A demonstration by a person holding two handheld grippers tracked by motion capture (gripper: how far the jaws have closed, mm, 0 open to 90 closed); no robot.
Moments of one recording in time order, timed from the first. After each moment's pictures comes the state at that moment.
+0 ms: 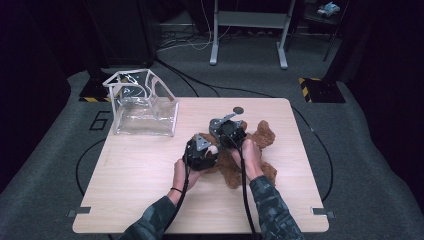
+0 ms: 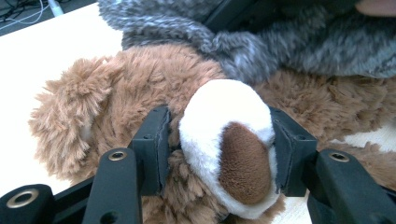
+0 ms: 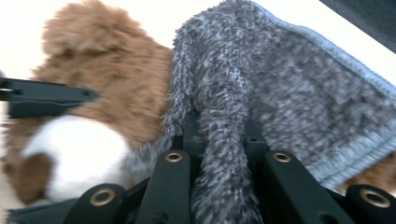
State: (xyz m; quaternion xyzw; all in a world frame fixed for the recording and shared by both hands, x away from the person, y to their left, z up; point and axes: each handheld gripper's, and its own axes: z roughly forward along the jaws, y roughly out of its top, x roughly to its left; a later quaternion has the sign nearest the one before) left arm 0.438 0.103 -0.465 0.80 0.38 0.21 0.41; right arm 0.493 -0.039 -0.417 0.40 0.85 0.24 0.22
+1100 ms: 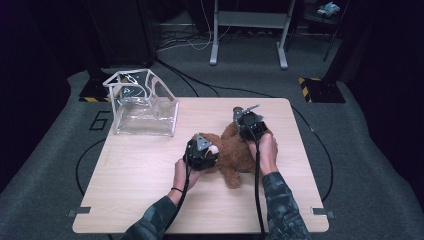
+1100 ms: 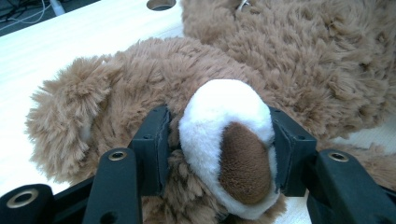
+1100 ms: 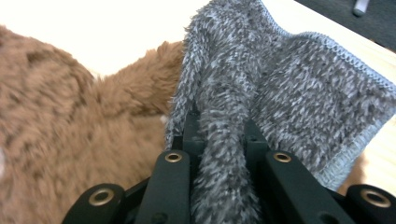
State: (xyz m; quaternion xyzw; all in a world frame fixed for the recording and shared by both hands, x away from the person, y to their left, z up) left arm 0.439 0.102 -0.465 0.80 0.38 0.22 0.40; right arm 0.511 -0.094 -0.402 0.49 0.81 0.22 0.25
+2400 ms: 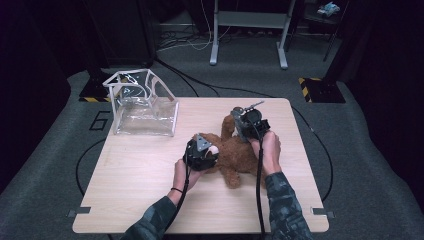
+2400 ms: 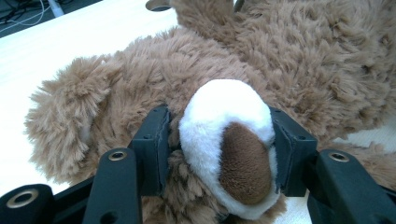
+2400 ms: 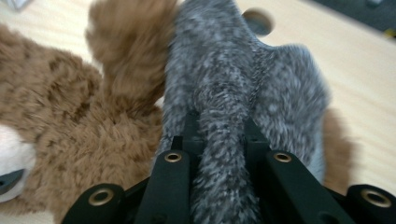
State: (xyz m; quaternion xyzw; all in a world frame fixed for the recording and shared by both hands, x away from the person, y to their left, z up) left arm 0.439 0.103 -0.466 0.80 0.38 0.22 0.40; right arm 0.509 -0.101 -0.388 0.50 0.81 0.23 0.22
